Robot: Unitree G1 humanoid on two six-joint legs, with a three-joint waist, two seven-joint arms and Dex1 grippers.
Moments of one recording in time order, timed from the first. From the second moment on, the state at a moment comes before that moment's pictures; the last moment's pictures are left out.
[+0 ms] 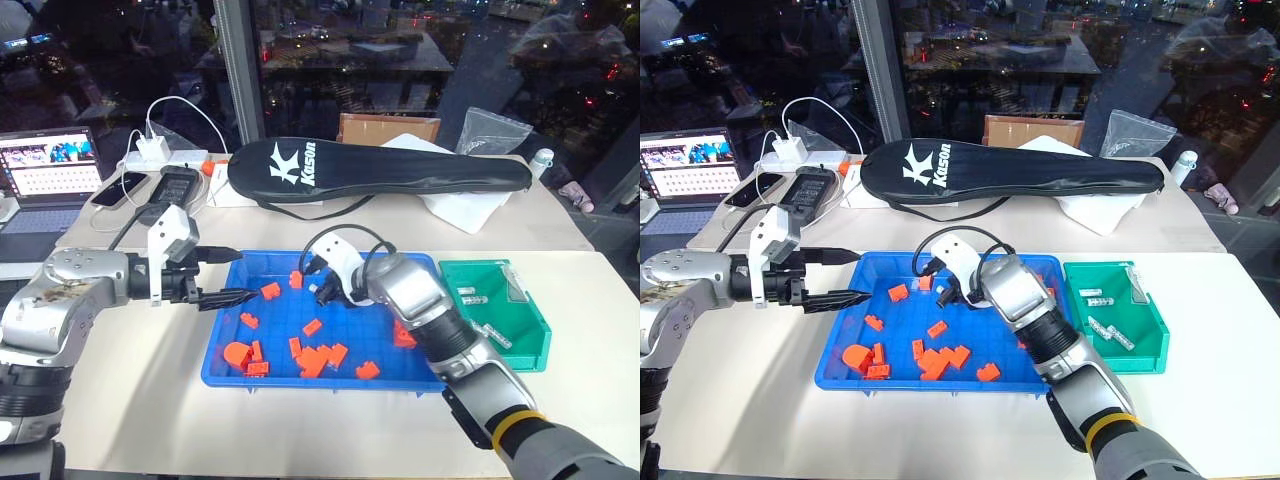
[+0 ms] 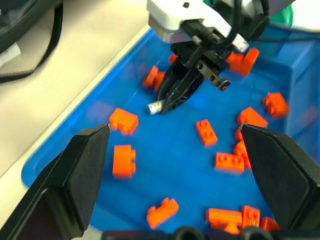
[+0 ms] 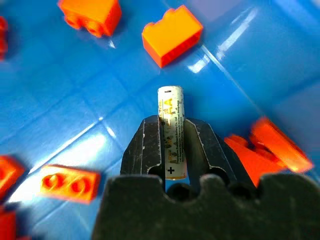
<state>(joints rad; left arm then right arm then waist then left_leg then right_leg) -0.45 0.89 0.10 -0.19 -0.61 0.70 -1.15 -0.89 -0.21 0.36 0.01 0.08 1.26 0.67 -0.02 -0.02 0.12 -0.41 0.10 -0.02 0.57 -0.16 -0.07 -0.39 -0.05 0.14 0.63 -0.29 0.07</state>
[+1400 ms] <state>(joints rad) -0.71 0.65 -0.01 0.01 -0.46 0.54 -1.05 -0.42 -1.15 -0.06 -0.23 0.39 0.98 0.98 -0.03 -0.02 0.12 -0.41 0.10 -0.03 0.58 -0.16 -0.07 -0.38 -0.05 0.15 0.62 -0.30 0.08</state>
